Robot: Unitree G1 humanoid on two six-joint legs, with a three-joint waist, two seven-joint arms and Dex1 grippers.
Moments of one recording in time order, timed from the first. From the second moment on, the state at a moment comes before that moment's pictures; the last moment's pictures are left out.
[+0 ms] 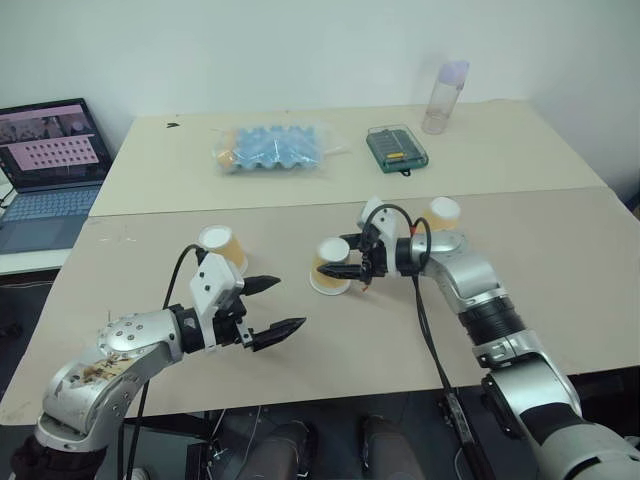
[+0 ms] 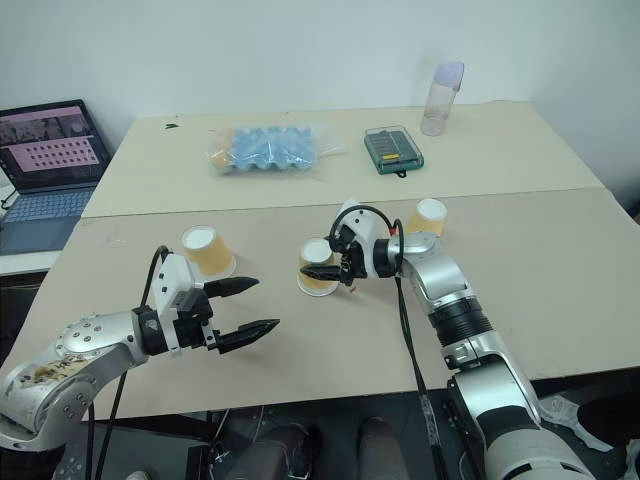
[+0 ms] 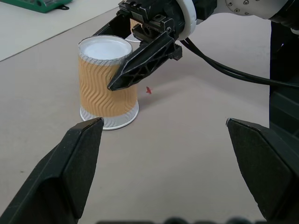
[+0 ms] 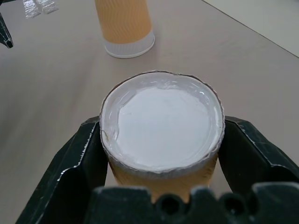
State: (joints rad) left arm -0.07 0.71 0.08 -0.62 -0.67 0.68 -0.71; right arm -0.80 -0.38 0.26 0.36 0.24 0.41 1.02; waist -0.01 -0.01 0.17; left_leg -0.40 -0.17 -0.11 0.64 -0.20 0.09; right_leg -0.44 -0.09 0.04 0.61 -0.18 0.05
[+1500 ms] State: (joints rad) left arm -0.19 0.71 0.01 -0.49 -0.59 0.62 -0.84; right arm -0.29 -0.19 -0.23 -0.14 0.14 0.55 0.07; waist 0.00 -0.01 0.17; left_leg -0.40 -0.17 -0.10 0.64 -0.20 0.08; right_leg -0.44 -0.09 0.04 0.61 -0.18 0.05
